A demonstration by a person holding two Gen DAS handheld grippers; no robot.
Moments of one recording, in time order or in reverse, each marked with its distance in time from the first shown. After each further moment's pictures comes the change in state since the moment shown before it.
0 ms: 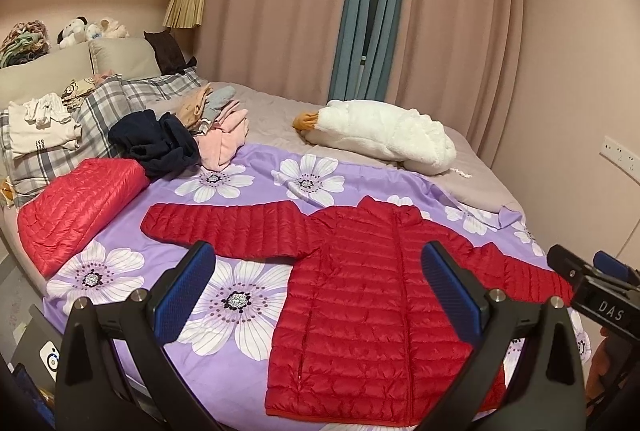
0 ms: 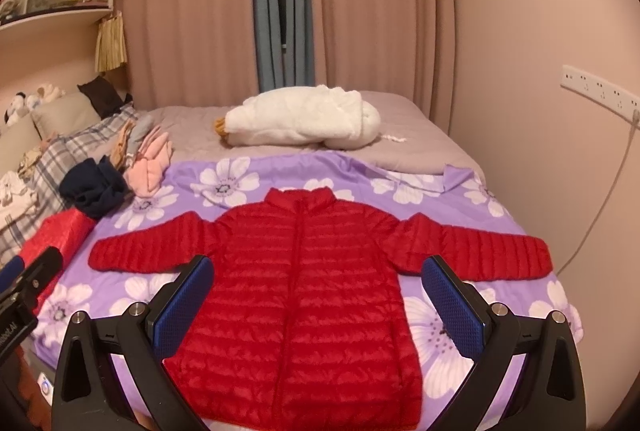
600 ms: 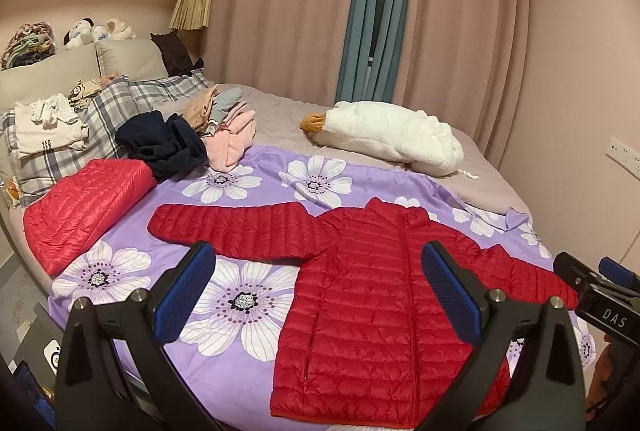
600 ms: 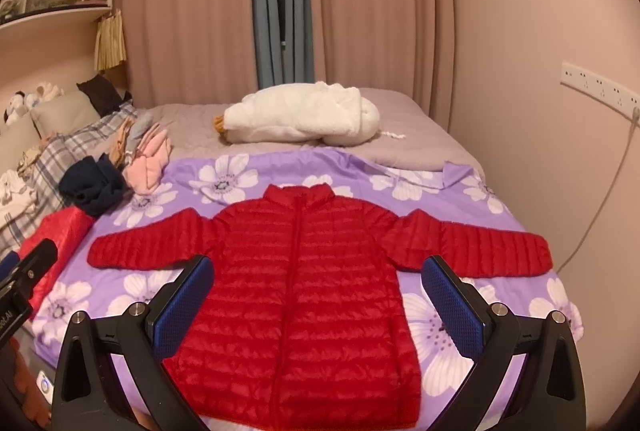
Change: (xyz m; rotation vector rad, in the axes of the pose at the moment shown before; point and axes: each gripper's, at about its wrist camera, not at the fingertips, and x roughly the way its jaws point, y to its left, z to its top) left arm 0.001 0.002 -0.002 -0.001 -0.002 0.030; right arm -0.002 0.000 -0.004 0.001 0.008 -0.001
